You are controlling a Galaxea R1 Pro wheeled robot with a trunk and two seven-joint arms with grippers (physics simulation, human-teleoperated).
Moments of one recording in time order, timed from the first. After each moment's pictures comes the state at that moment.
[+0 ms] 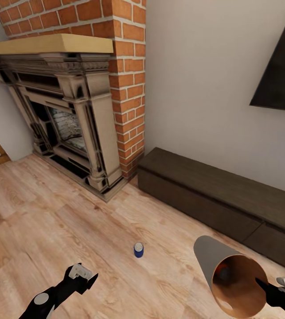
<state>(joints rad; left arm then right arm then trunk) -0.32 0.13 0.07 -0.67 -0.20 -0.15 -0.45 -0.36 -0.32 -0.99 -0.59 0.47 -0.15 0.95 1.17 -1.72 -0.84</state>
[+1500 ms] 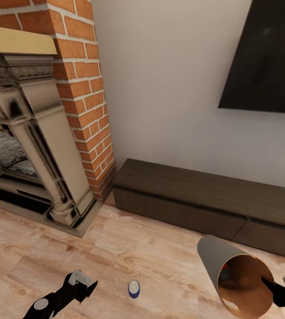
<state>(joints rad) -0.33 0.13 0.07 -0.61 -0.20 -0.14 -0.45 -0.36 -0.36 -0.99 -0.59 0.47 -0.15 0.98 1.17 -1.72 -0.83</state>
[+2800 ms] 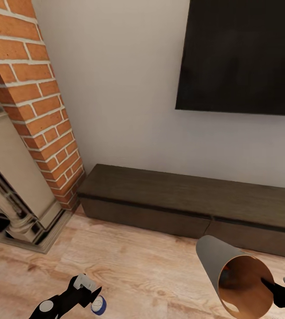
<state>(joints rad) -0.33 0.13 -0.02 -0.59 -0.20 -0.14 -0.44 -0.36 -0.36 -0.99 -0.59 0.47 -0.14 1.02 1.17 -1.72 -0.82</state>
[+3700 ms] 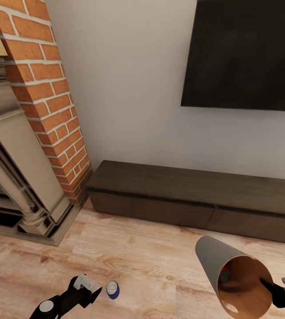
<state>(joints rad) -0.33 0.13 -0.02 -0.59 -0.20 -0.14 -0.45 -0.36 -0.35 -0.99 -0.59 0.48 -0.14 1.01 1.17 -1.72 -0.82</state>
